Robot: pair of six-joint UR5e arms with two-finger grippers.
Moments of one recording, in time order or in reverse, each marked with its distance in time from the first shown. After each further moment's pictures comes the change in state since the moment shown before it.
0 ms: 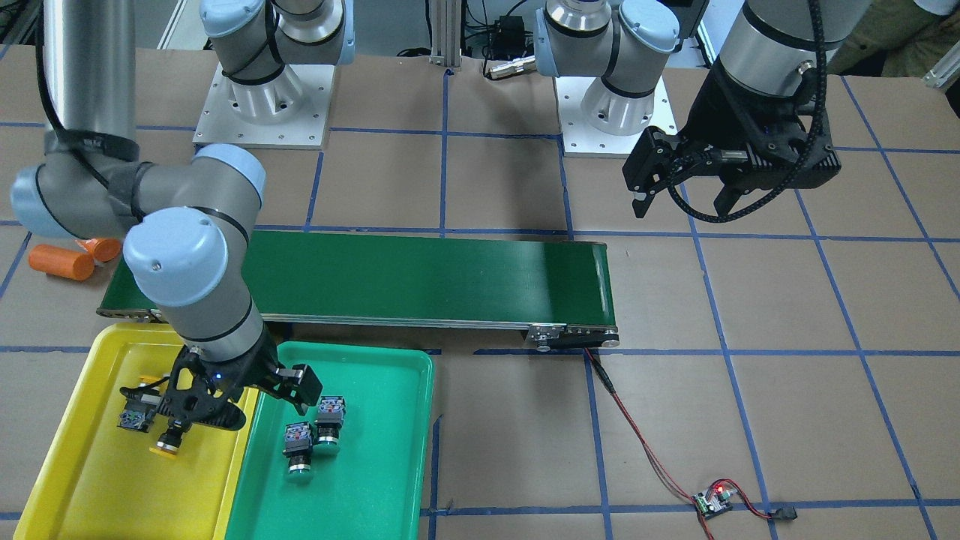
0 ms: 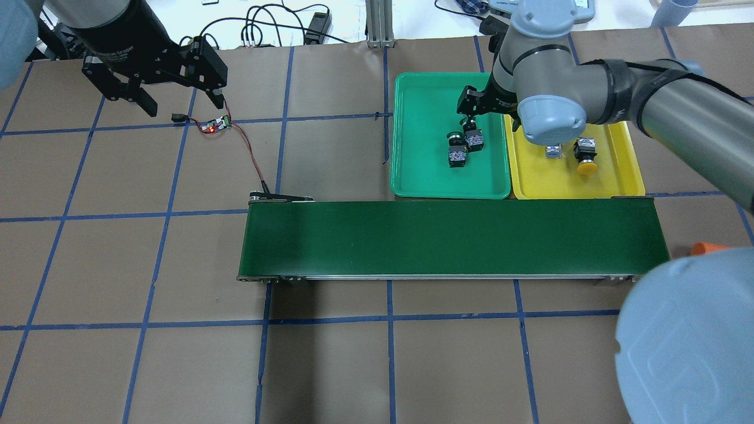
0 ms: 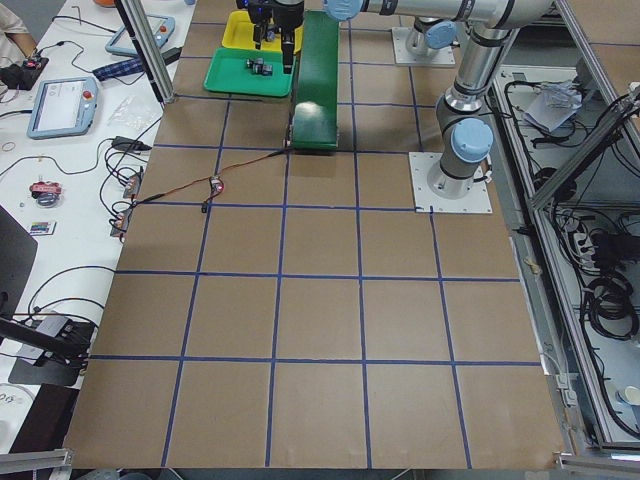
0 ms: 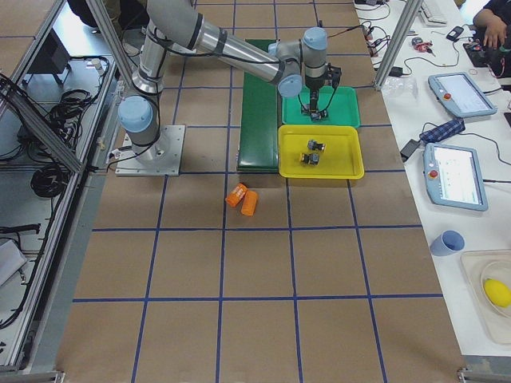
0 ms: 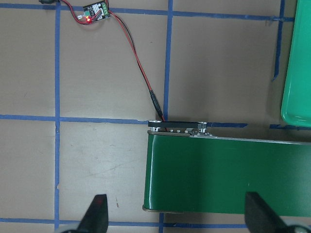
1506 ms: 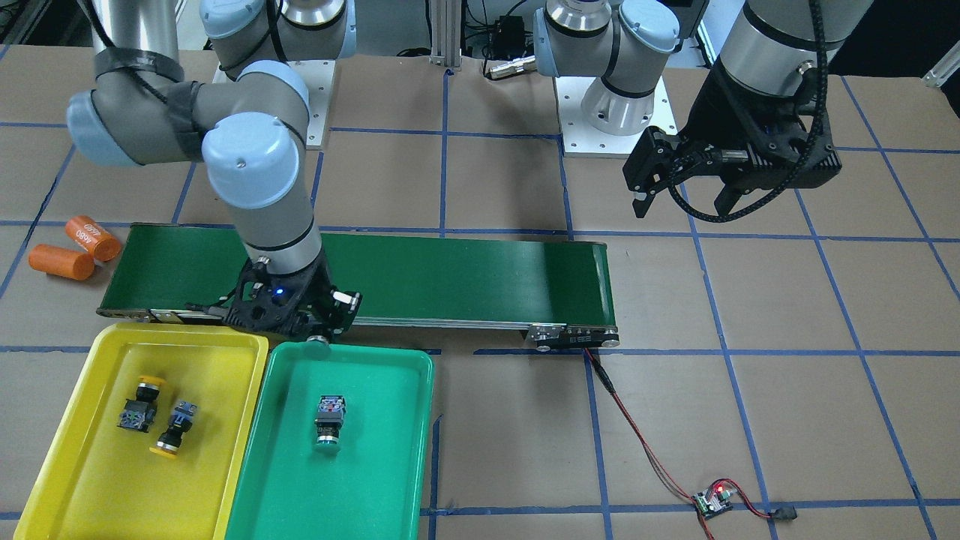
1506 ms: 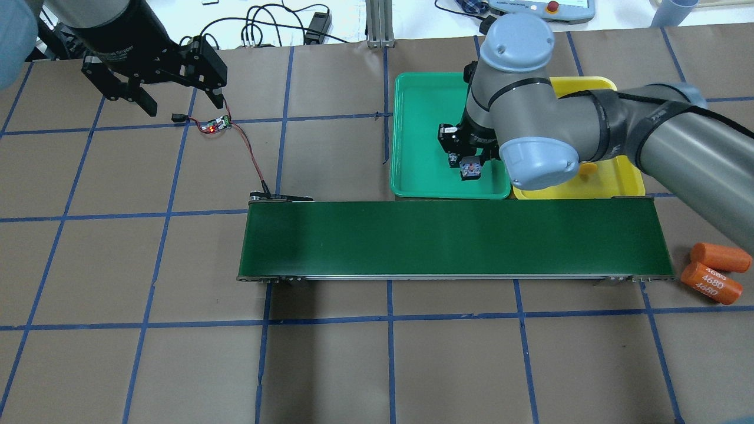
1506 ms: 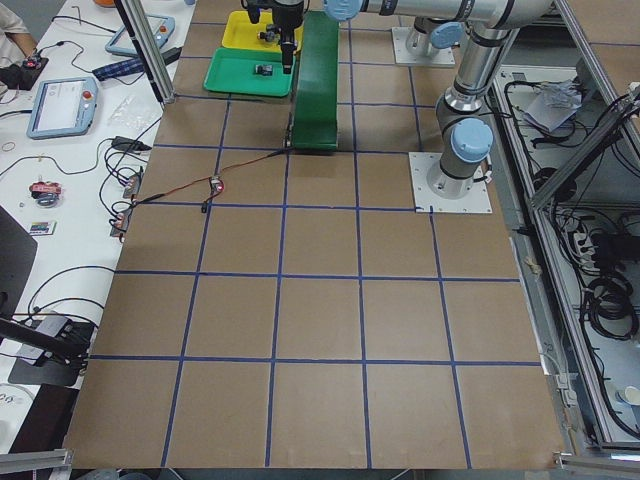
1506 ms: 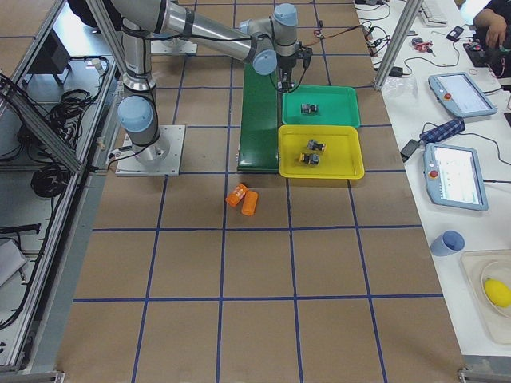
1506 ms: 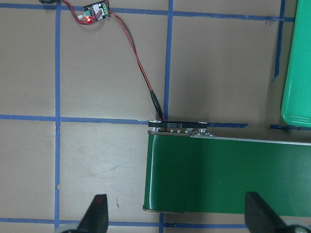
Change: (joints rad) left arm 0.000 -0.001 0.000 0.001 0.000 0.000; right arm 0.074 -0.096 0.128 -0.035 -0.008 0.062
